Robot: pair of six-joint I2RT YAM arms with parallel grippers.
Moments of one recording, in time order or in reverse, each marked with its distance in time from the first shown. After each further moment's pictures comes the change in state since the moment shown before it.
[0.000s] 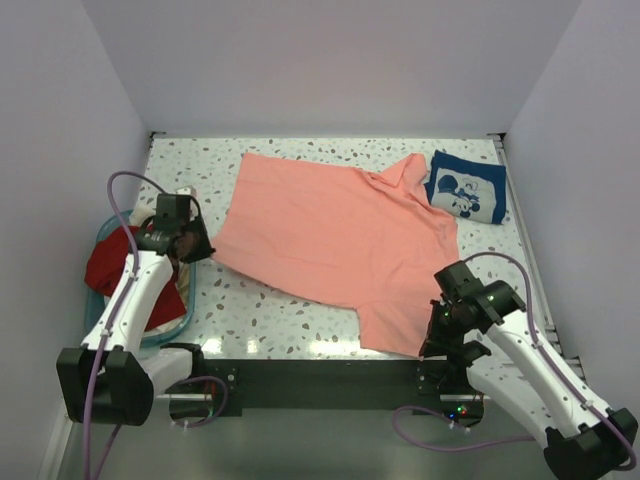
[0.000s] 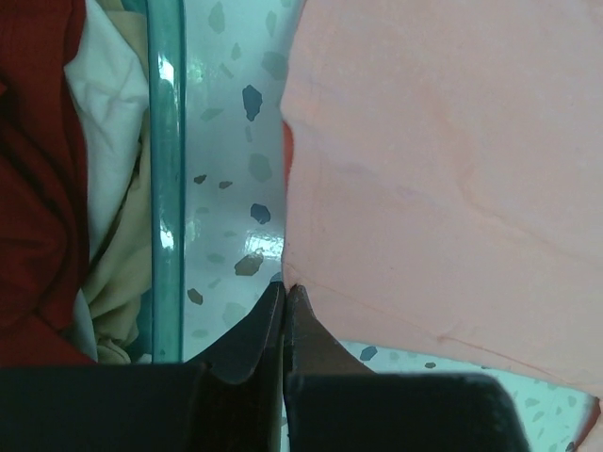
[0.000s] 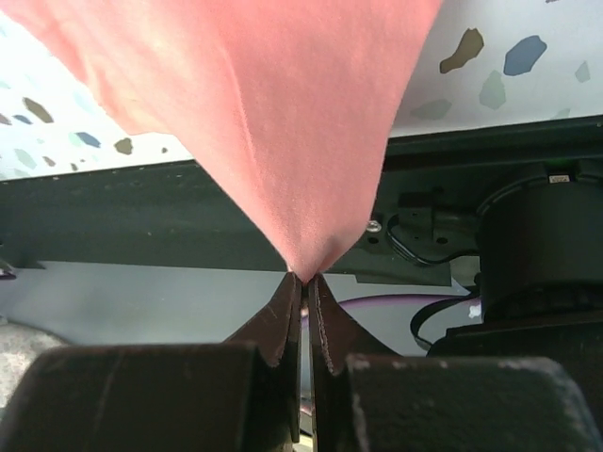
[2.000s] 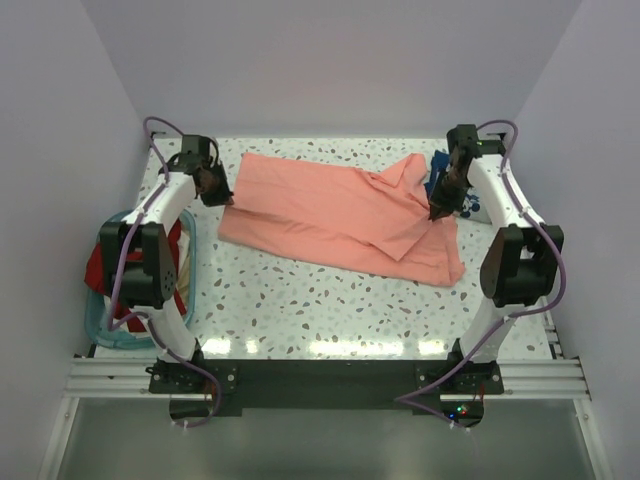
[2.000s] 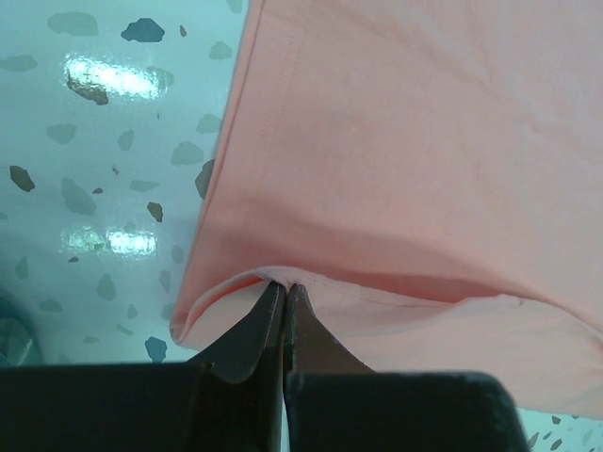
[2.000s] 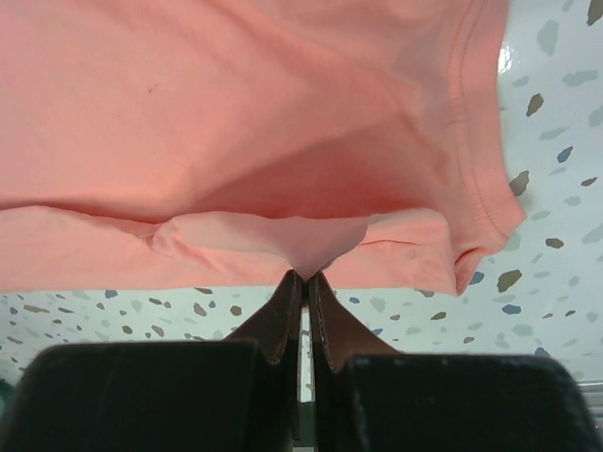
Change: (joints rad) left arm 0.005 0.690 0.522 0.141 0.132 0.010; right arm -0.391 1.078 1.007 0.194 0.195 -0.319
